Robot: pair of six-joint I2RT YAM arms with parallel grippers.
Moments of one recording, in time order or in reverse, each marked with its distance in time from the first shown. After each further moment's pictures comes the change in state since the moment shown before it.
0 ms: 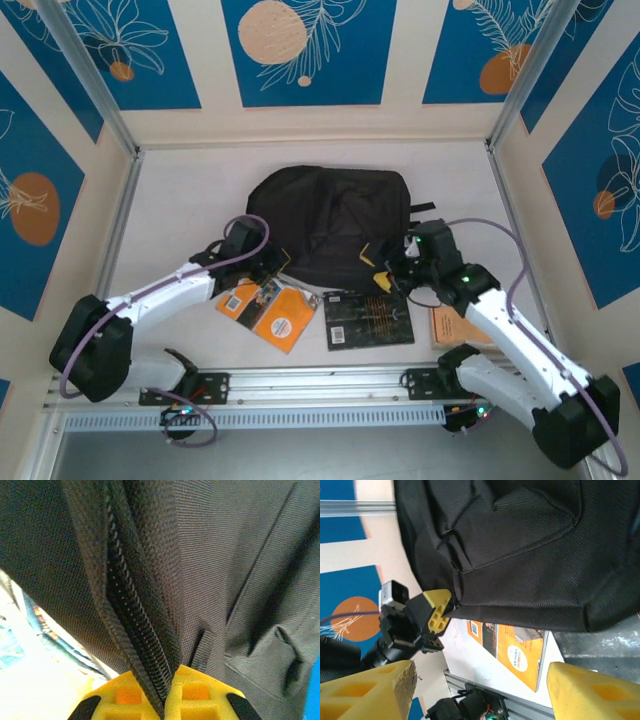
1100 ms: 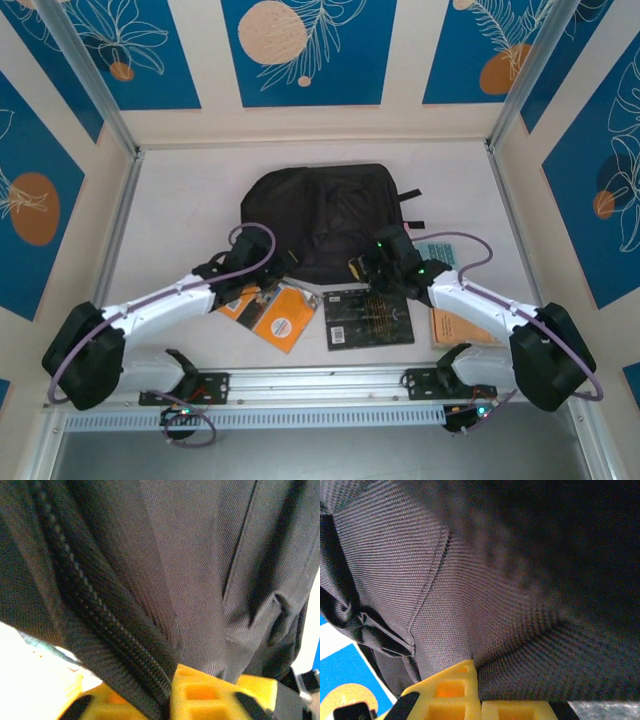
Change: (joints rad) left arm -0.093 -0.105 -0.061 0.037 -0.101 0.016; right arm 0.089 0.278 -0.108 0.375 0.214 0.309
